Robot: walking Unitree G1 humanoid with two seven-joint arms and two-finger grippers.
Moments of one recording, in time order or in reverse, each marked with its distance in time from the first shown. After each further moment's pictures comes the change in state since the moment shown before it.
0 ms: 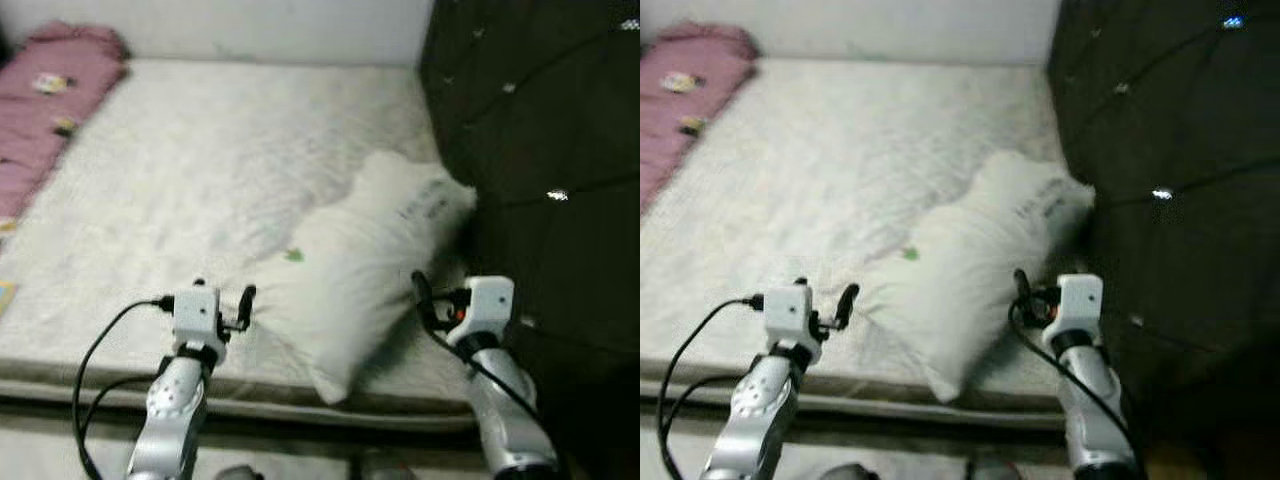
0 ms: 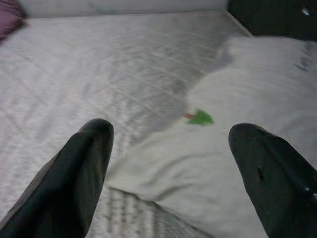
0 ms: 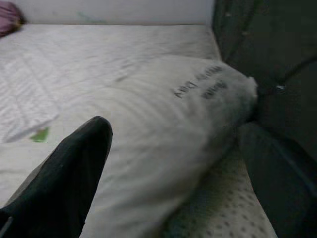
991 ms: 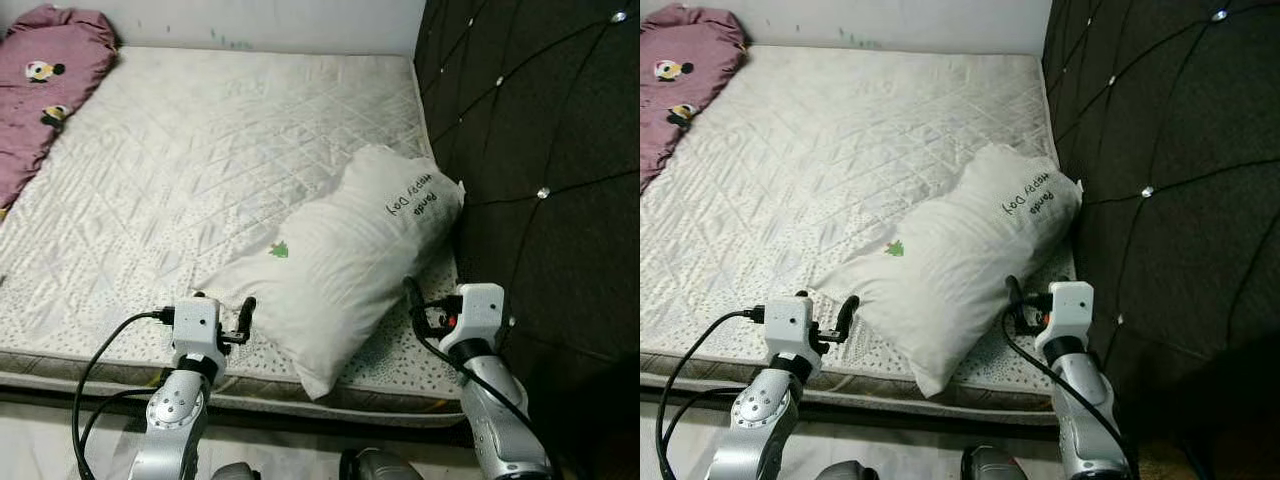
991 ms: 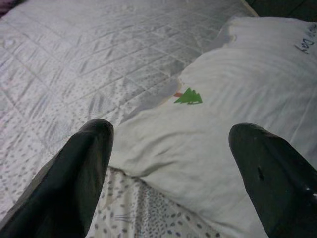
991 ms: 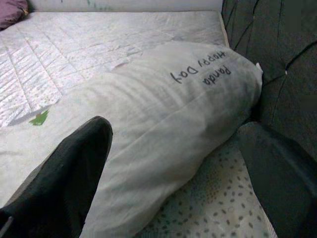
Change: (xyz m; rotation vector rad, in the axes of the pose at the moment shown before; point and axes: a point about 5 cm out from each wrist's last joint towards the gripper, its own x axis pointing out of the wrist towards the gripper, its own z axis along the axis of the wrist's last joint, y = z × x) left arm -0.007 -0.002 -0.009 -0.026 0.044 0.009; right arm -0.008 0.004 -0.008 0.002 0.026 0.008
